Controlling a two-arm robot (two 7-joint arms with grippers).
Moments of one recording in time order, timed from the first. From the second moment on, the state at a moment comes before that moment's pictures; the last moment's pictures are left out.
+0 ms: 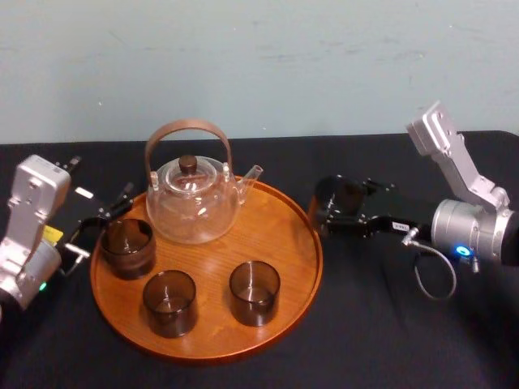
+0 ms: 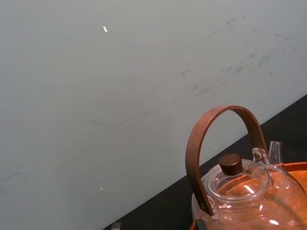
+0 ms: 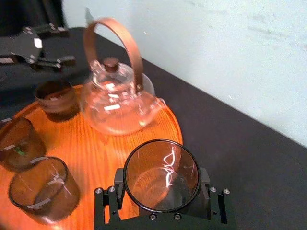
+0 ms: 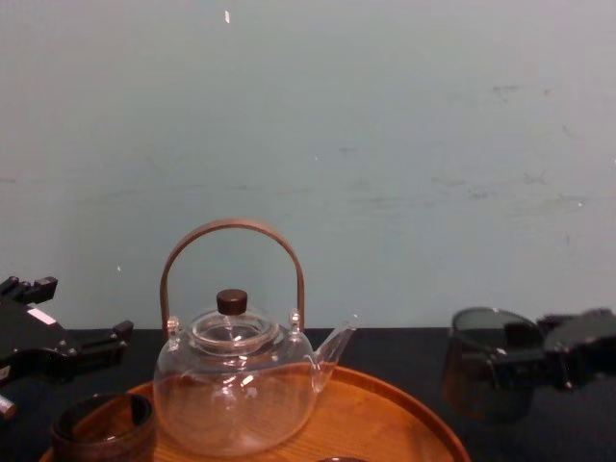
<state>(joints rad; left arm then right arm) -0.20 0.60 0.45 -1.41 -0.25 -0.12 0.03 0.35 0.57 -0.45 -1.47 0.44 0.32 0.54</state>
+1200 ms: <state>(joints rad) -0.20 0.60 0.45 -1.41 -0.25 -0.12 0.03 0.53 0.48 -0.62 -1.31 0.40 0.24 0.64</state>
